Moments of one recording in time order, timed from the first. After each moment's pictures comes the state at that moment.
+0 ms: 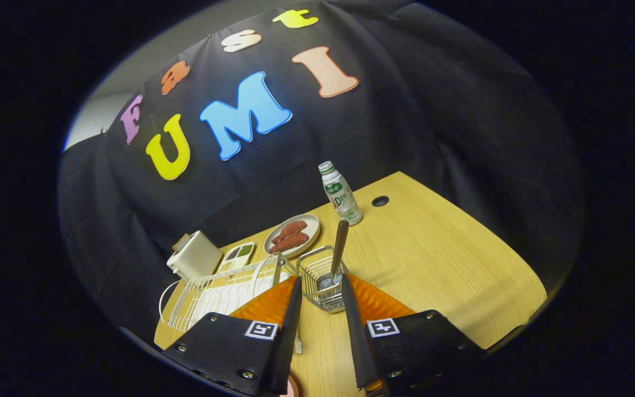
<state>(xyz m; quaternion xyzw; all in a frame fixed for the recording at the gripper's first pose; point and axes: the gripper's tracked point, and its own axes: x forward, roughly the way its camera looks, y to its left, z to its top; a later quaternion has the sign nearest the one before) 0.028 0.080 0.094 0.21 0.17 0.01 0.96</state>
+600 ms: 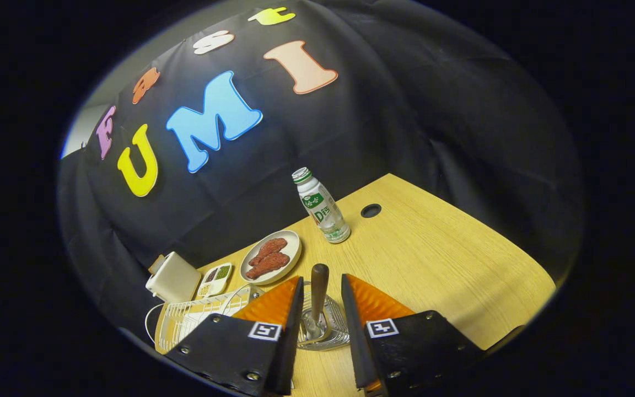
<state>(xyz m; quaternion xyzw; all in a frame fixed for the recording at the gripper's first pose) 0.105 0.063 0.060 0.24 0.19 -0.02 0.95</state>
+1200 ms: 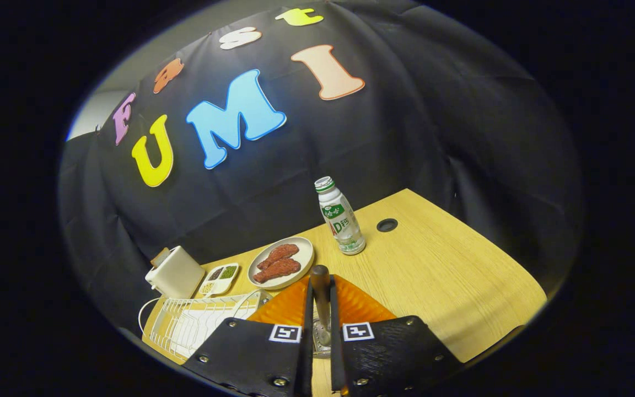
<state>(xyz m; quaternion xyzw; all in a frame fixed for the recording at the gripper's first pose) 0.112 0.078 0.095 0.20 0.15 0.01 0.97</state>
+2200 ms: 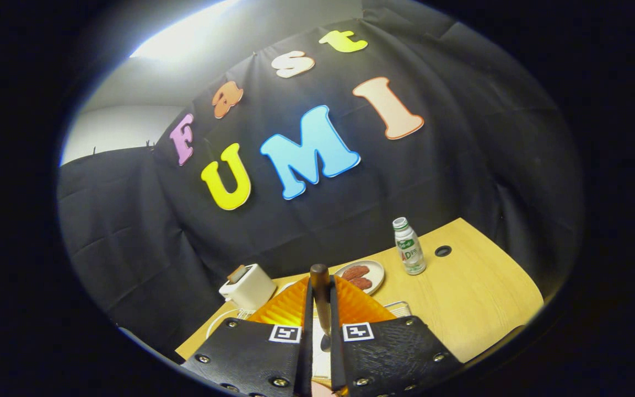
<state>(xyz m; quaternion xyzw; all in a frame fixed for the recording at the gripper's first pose) 0.019 0.165 0.210 0.20 0.08 0.16 0.96</state>
